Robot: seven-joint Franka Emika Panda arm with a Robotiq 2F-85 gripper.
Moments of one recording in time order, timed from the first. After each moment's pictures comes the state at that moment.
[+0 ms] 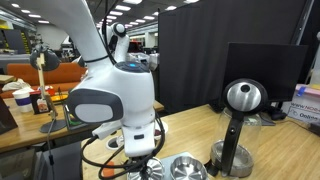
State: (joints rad) arm -0.08 0.26 -0.03 -2.61 0.66 2.97 0.68
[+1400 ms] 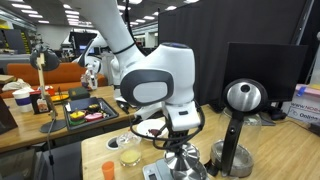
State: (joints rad) arm -0.08 0.34 -0.16 -2.32 0.40 2.81 0.89
